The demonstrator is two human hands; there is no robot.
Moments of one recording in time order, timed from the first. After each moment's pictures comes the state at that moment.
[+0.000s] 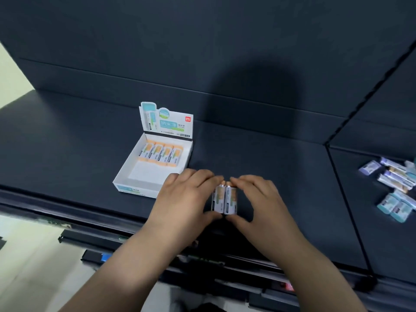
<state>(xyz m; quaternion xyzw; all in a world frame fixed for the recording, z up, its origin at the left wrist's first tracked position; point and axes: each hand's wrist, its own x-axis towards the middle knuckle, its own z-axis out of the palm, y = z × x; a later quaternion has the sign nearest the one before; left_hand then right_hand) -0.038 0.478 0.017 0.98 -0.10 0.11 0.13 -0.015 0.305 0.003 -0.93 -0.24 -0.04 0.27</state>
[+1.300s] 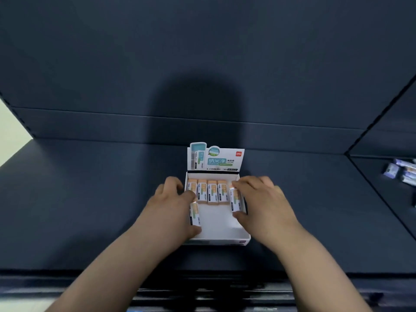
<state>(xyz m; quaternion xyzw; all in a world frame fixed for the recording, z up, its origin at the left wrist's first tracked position) 0.017 0.646 0.017 0.98 -0.11 -0.06 0.12 0.033 0.450 0.010 -0.98 -0.14 -0.05 0.10</state>
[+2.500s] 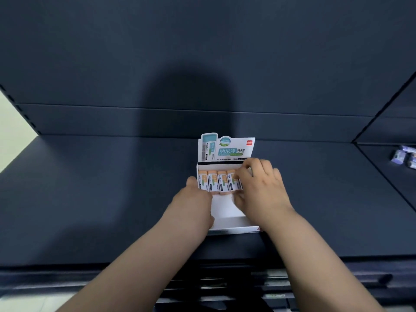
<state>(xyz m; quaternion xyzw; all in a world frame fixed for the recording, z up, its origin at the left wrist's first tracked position) 0.022 0.639 0.016 0.98 -0.09 -0.13 0.10 0.046 0.484 -0.008 -0.99 -0.10 -0.11 0.02</state>
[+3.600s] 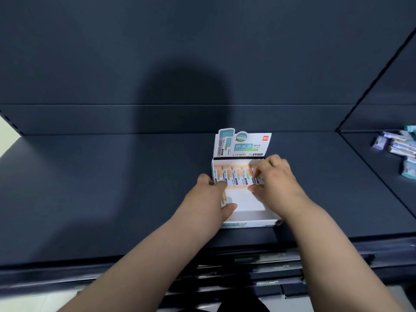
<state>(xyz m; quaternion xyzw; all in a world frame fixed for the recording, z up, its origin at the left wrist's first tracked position) 0.012 0.598 0.010 0.96 -0.15 -0.11 0.22 0.041 0.420 -0.007 -0.98 -0.02 -0.04 0.17</state>
